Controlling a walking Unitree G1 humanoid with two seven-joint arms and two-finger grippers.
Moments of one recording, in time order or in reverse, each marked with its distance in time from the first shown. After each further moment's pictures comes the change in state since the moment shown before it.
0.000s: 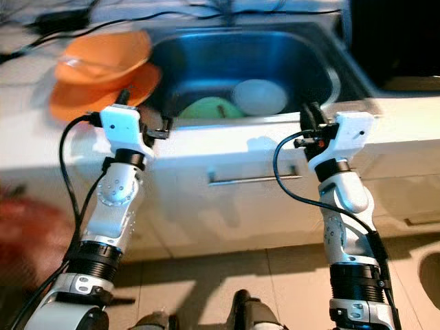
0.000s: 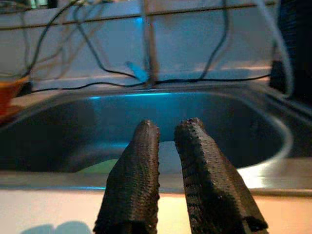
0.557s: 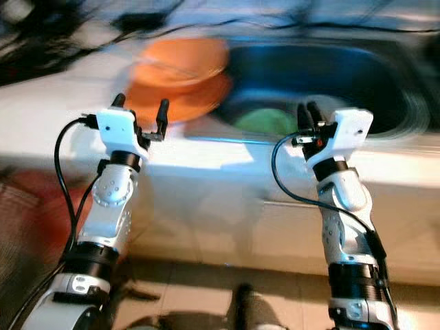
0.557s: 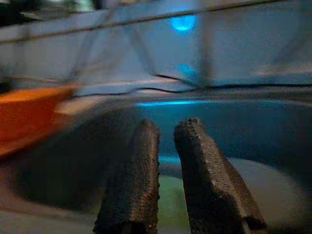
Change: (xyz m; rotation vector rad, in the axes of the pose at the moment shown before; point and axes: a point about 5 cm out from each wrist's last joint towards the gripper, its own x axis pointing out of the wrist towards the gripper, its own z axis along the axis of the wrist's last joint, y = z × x) left arm -0.001 0.002 -0.005 0.003 0.025 -0.004; right arm 0.002 0.002 0.001 0.004 -0.004 0.001
